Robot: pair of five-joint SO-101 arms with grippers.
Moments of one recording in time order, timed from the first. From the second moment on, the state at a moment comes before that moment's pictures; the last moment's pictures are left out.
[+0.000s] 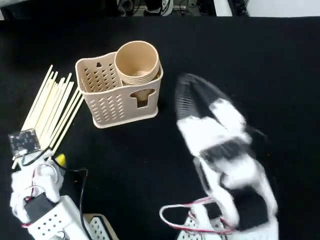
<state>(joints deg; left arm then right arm) -44.5 -104.1 92.7 67.5 -18.9 -13.0 -83.6 51.0 38.0 25.3</state>
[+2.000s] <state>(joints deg) -30.8 72.4 -81.2 100.4 -40.7 10.9 -86.6 94.6 32.7 18.0</state>
